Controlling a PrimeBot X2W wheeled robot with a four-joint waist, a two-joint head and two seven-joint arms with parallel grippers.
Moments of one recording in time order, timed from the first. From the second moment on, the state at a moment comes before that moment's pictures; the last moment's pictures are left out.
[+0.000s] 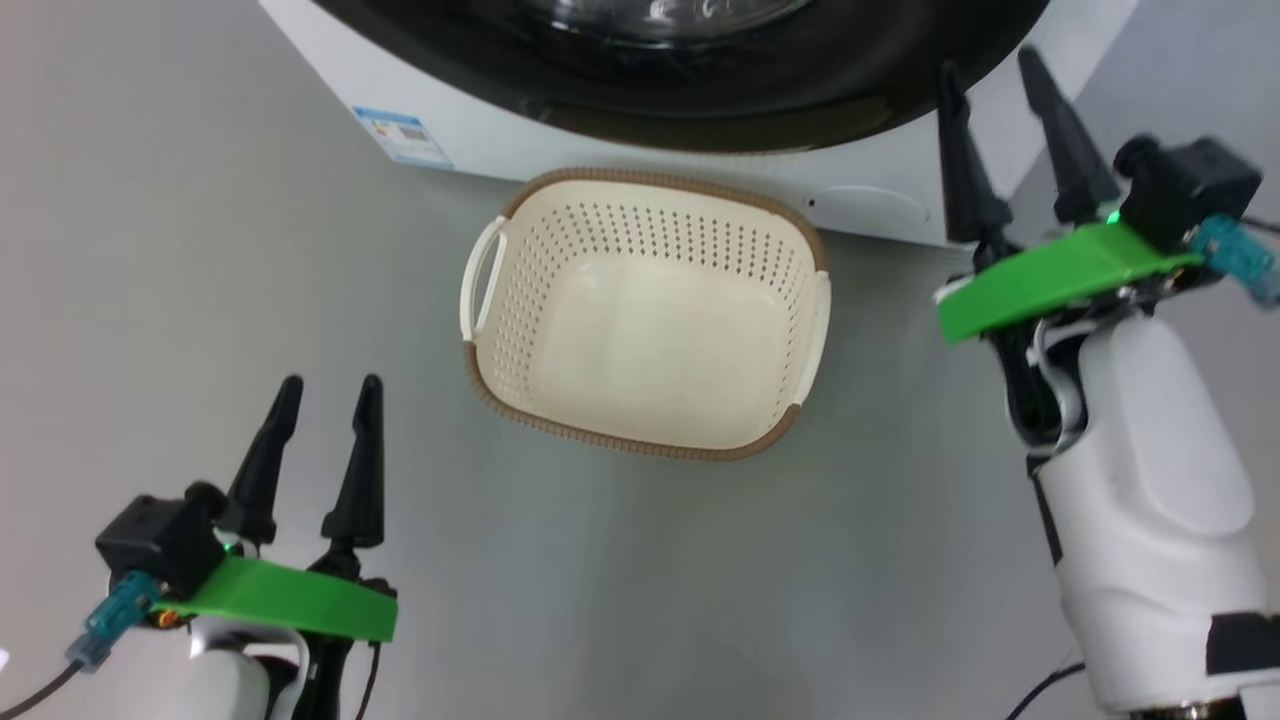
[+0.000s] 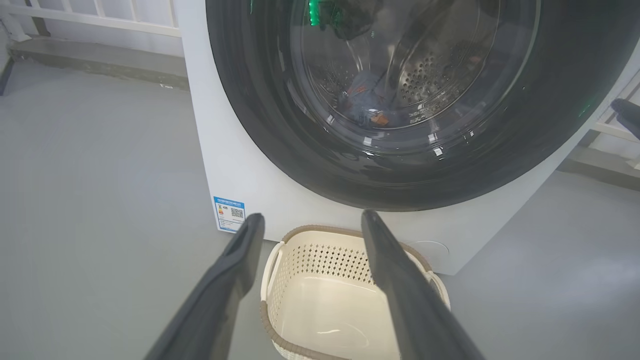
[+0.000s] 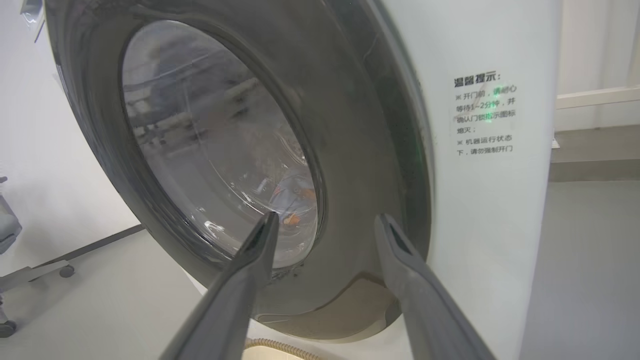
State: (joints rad) left arm -0.25 0.14 -0.18 0.12 -0.48 -0.13 -0.26; right arm -0.77 -0.08 0.07 0.52 0.26 0.13 -0.26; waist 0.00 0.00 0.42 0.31
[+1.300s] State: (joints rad) left arm -0.09 0.24 -0.09 0.22 -0.45 -0.13 -0.26; right arm -0.30 -0.11 0.04 0.45 0.30 0.13 -0.26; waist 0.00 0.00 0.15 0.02
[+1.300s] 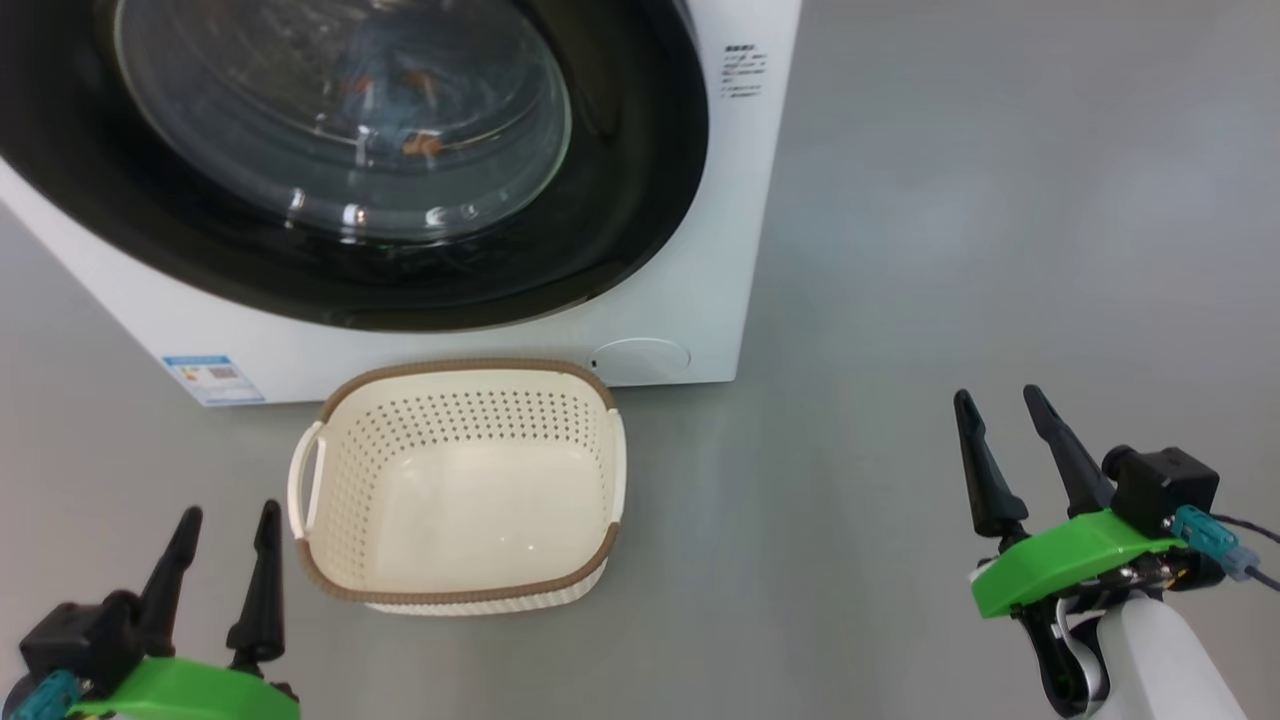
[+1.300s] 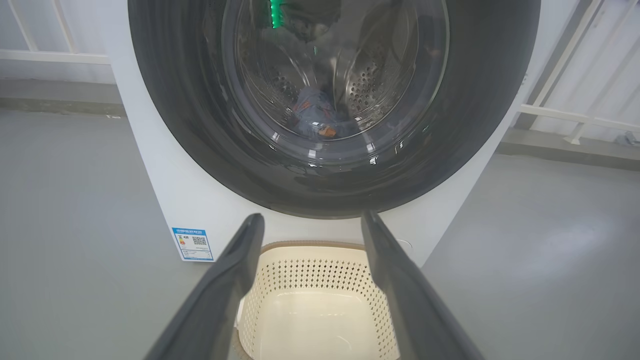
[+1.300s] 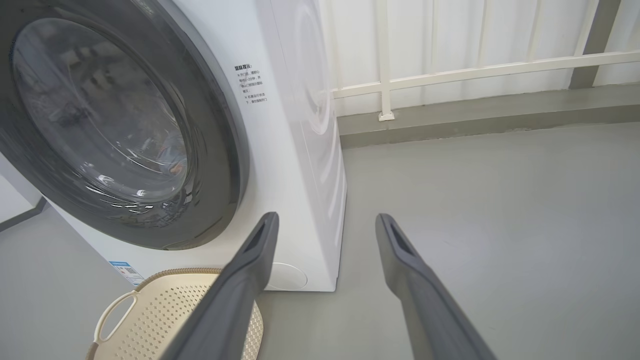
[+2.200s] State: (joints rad) left arm -0.03 0.24 -0.01 0.21 -0.43 -0.13 -0.26; right arm -0.19 -0.13 0.00 0.43 0.31 0.13 -0.26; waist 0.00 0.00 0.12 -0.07
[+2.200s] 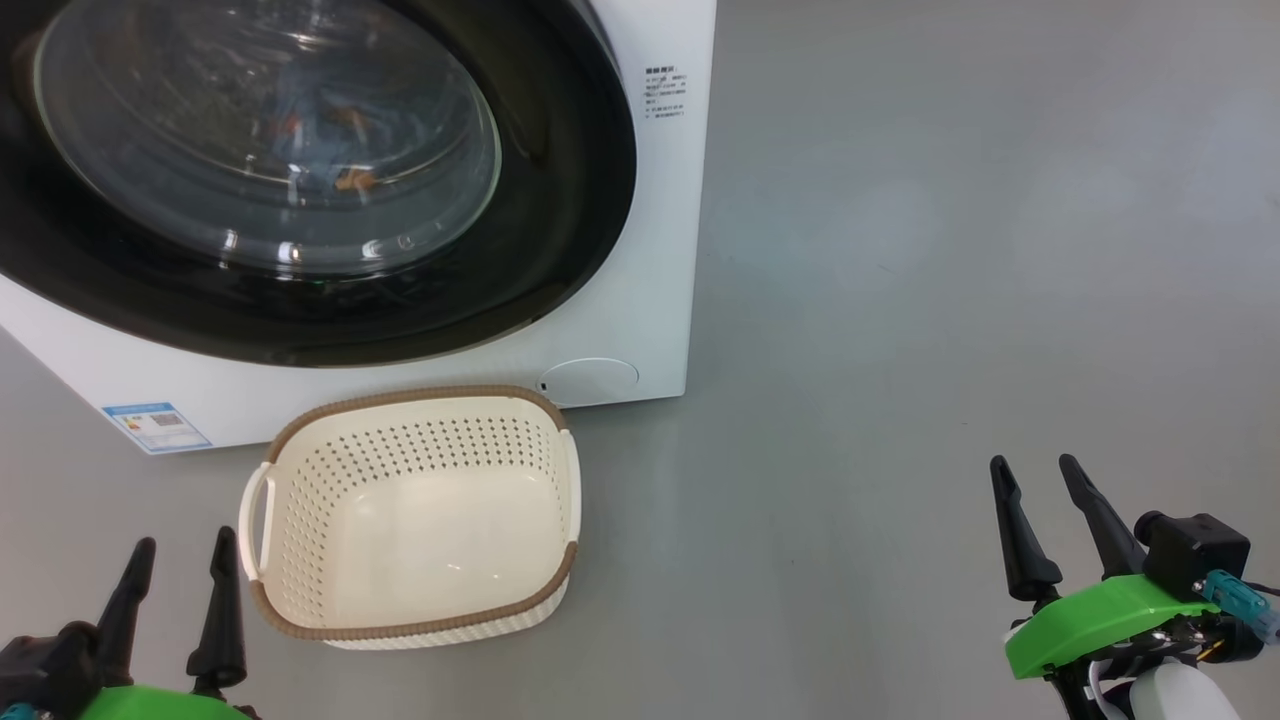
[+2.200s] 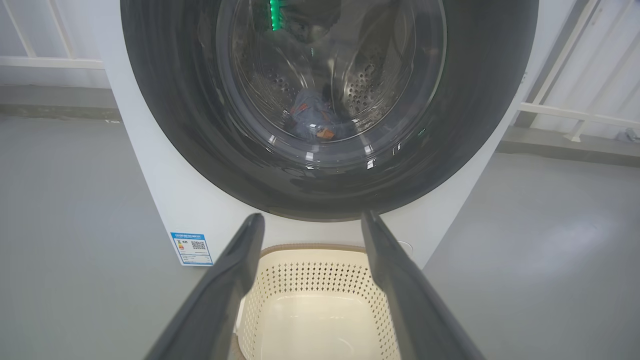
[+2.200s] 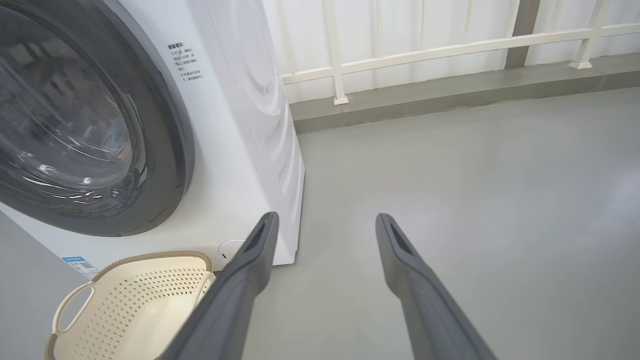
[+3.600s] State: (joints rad) left arm 0.00 0.20 -0.03 0.24 -0.53 -0.13 -0.23; right arm -0.15 -0.10 -0.01 0.45 0.41 0.13 -0.22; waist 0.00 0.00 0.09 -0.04
